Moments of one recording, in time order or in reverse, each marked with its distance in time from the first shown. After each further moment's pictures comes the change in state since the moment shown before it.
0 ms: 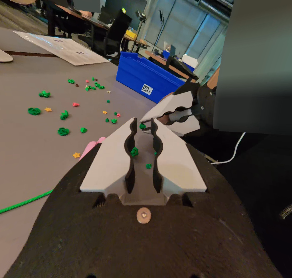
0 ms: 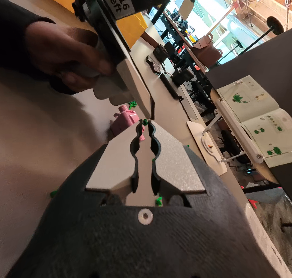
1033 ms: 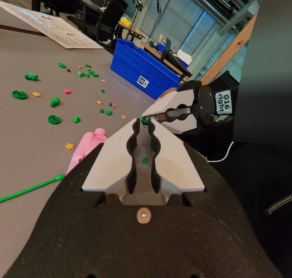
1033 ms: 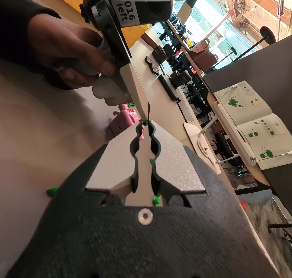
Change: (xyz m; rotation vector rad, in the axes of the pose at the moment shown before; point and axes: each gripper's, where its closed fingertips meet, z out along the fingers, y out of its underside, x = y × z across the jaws) left arm -0.002 0.011 0.001 -0.045 0.043 -0.092; right arm -0.002 0.002 0.000 0.007 0.017 -0.051
